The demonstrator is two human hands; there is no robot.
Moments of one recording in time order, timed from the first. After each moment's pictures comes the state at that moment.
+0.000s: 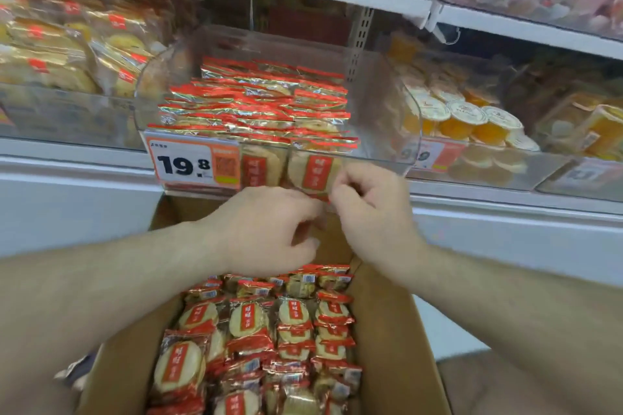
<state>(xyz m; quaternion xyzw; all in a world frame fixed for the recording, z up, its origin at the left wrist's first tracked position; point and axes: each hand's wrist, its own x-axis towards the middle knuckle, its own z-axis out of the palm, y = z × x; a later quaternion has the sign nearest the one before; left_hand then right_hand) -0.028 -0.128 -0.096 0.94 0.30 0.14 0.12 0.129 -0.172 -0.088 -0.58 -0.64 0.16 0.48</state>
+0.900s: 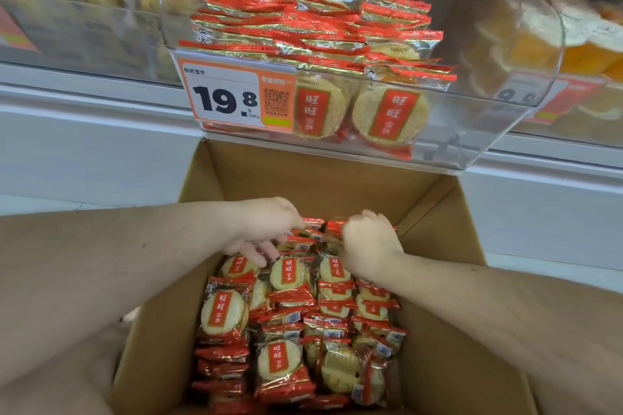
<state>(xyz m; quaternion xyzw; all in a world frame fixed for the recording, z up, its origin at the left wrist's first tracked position) -0.064 -0.091 -0.210 0.54 0.61 -0.08 0.58 0.114 -0.134 -0.268 -0.64 -0.75 0.06 -0.13</state>
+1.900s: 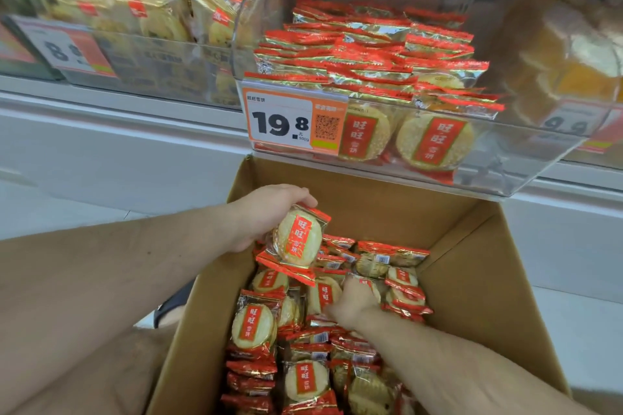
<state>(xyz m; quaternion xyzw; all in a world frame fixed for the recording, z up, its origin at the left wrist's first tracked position) -0.107 -0.084 -0.192 0.52 0.60 0.15 0.59 0.062 -0.147 -0.373 -0.77 -0.52 0.38 -0.07</state>
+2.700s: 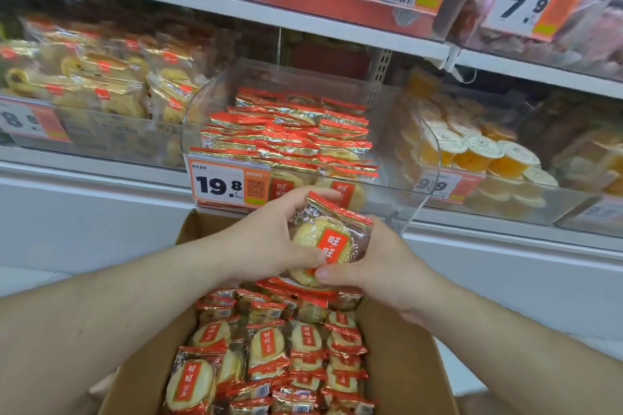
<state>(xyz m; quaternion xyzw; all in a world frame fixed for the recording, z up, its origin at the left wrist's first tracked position) -0.051 -0.132 -0.094 0.74 0.33 0.26 0.52 0.131 -0.186 -0.097 -0.64 -0.53 0.46 0.31</state>
